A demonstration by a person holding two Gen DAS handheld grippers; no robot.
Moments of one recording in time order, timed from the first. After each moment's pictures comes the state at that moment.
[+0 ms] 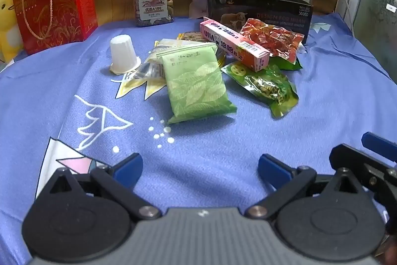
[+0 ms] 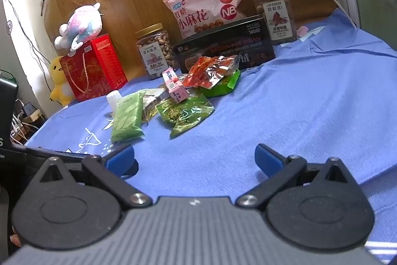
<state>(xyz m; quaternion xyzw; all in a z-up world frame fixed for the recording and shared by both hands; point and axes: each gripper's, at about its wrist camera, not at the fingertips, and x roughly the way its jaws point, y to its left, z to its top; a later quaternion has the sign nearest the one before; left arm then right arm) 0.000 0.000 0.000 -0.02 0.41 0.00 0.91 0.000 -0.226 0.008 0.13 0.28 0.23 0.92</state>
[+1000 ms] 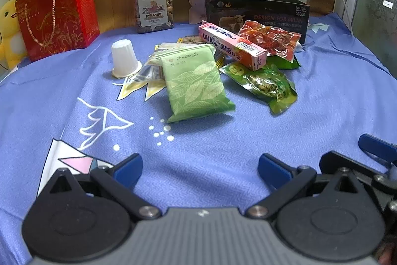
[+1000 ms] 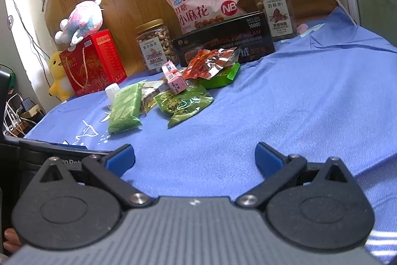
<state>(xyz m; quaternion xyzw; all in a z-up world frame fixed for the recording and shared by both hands) -0.007 -0.002 0.001 0.00 0.40 0.01 0.92 -0.007 -0.225 -0.003 0.12 0.27 0.23 0.93</state>
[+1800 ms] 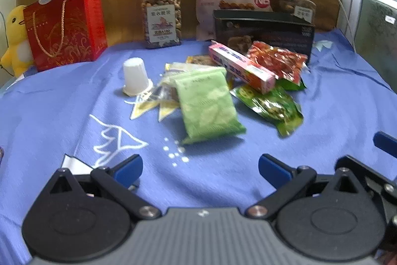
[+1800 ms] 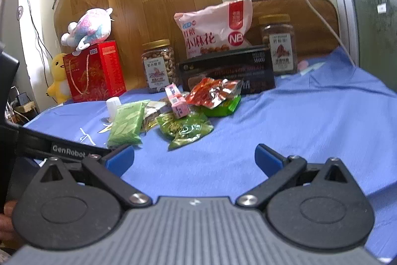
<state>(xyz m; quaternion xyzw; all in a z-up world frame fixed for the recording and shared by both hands) -0.006 0.009 0.013 -0.01 0.36 0.02 0.93 -0.015 -0.216 0.010 0.06 0.21 0.22 0.95</state>
